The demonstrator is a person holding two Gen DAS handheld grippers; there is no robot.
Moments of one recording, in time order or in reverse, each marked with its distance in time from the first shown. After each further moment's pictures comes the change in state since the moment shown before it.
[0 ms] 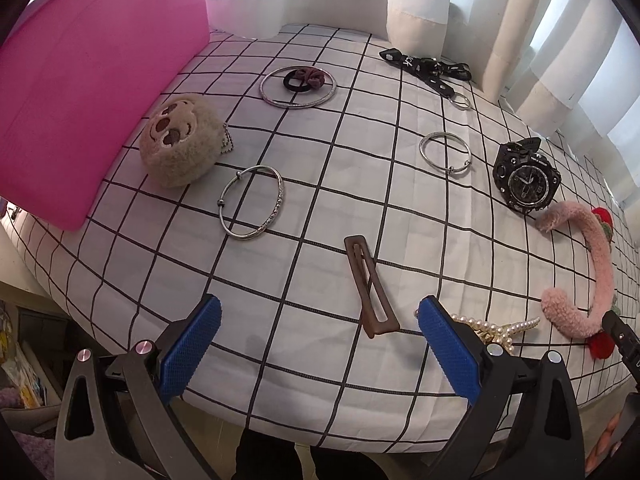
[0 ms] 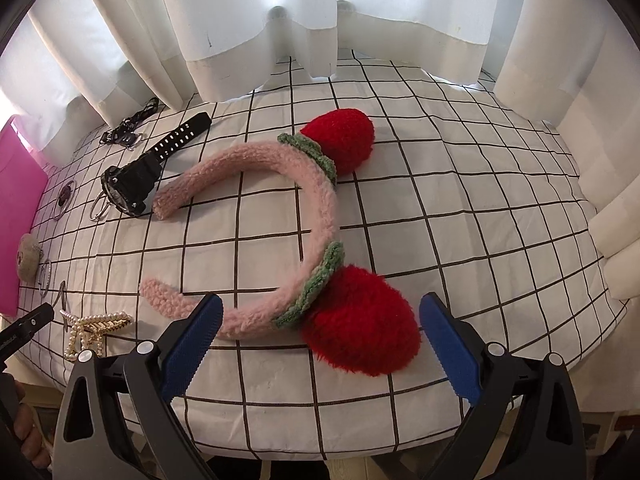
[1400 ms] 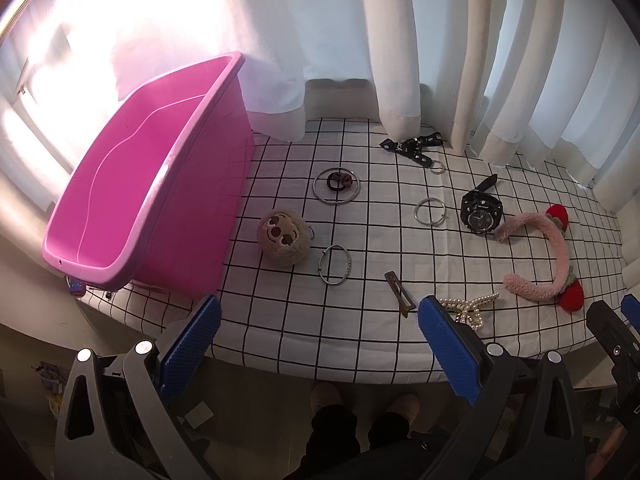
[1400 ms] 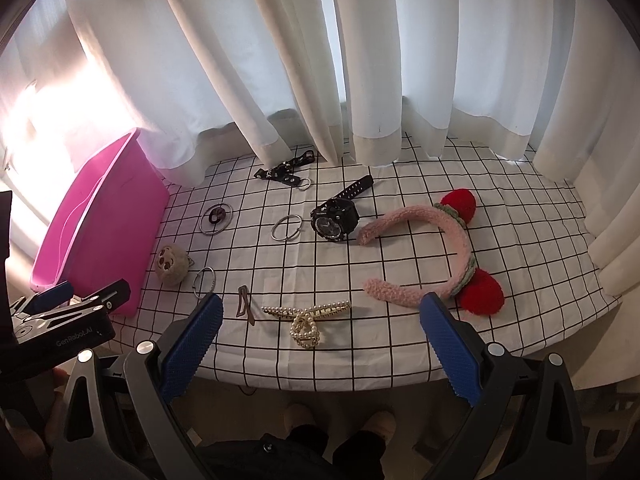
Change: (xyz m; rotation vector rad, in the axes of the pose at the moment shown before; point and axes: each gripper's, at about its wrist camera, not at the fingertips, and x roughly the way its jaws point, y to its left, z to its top) left arm -0.165 0.040 0.029 0.190 -0.114 0.061; right arm -0.172 0.132 -0.027 -0.025 -0.144 0.176
